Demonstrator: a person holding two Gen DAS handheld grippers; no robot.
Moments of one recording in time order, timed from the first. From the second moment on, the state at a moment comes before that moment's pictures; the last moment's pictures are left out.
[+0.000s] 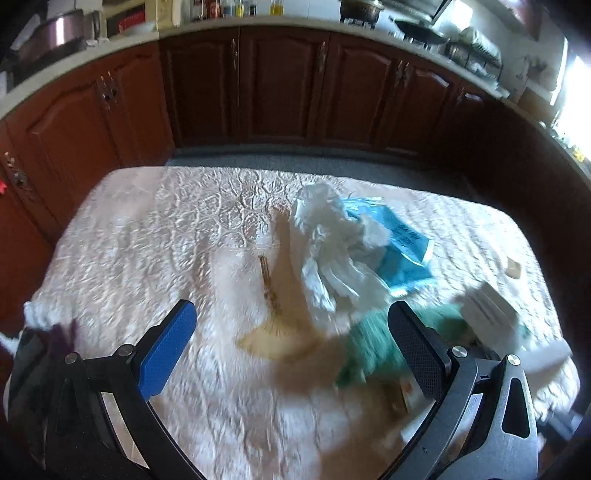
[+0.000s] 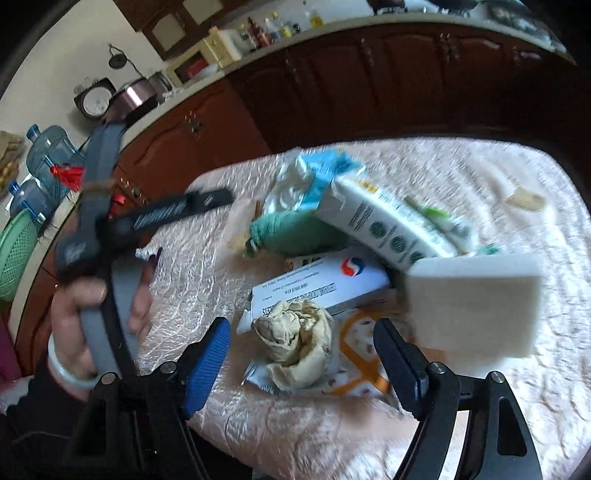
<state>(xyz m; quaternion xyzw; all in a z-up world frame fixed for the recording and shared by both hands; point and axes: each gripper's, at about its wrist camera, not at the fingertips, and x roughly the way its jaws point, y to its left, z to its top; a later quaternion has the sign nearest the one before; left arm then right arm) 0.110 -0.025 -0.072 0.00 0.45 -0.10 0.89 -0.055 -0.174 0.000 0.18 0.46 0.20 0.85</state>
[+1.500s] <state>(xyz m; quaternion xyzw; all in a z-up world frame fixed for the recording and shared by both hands) -0.016 -0.226 0.053 0.04 0.40 -0.39 0.83 -0.177 -0.390 0.059 0.26 0.33 -0.01 0.91</state>
